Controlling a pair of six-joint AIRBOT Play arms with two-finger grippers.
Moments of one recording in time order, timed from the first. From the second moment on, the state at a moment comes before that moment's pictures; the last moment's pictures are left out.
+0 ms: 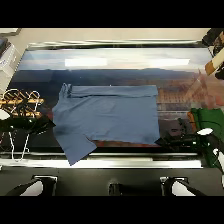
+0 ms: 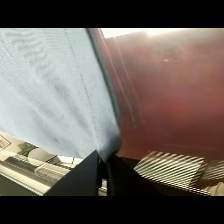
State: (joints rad) left arm 0.30 -1.15 0.80 1.07 -1.17 -1.44; right arm -0.44 -1.26 0.51 -0.86 1.16 1.12
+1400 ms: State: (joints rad) left arm 0.39 -1.30 0.66 0.95 -1.04 -1.26; right arm -0.44 -1.09 0.51 -0.73 1.25 1.16
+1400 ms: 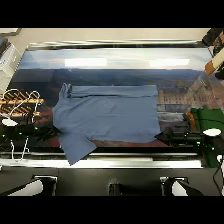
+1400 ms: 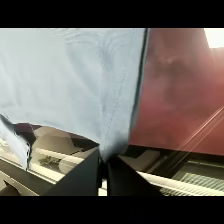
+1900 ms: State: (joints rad) left arm 0.33 -1.28 0.72 0.92 -1.01 -1.26; right arm -0.41 -0.99 0.61 -0.65 1.28 1.16
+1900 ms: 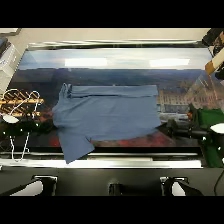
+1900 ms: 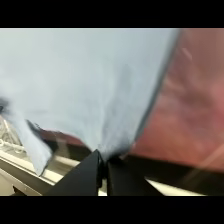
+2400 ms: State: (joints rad) left arm 0.25 -1.05 1.59 0.99 -1.20 -1.47; right arm -0.18 -0.96 1.53 -0.82 1.21 1.34
